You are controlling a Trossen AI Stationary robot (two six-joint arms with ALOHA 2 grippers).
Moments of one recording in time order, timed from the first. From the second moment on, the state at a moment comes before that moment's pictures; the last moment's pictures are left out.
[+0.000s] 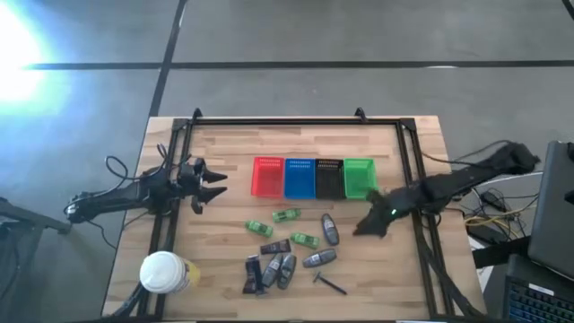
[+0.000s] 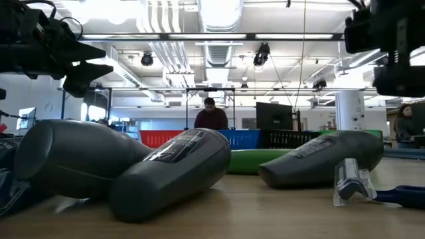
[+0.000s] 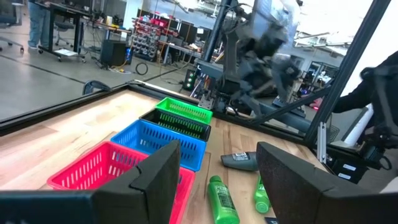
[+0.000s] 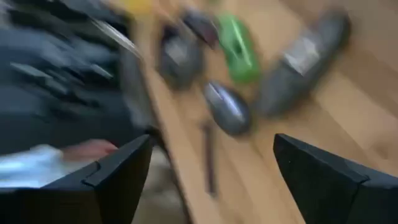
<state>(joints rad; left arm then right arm) 0.15 0.03 0.01 0.01 0.03 -0.29 0.37 0.88 0.46 -0.22 -0.08 1.24</state>
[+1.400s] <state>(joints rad) 0.15 0.03 0.01 0.02 0.03 -0.29 0.63 2.21 1.63 -0.95 0.03 1.13</state>
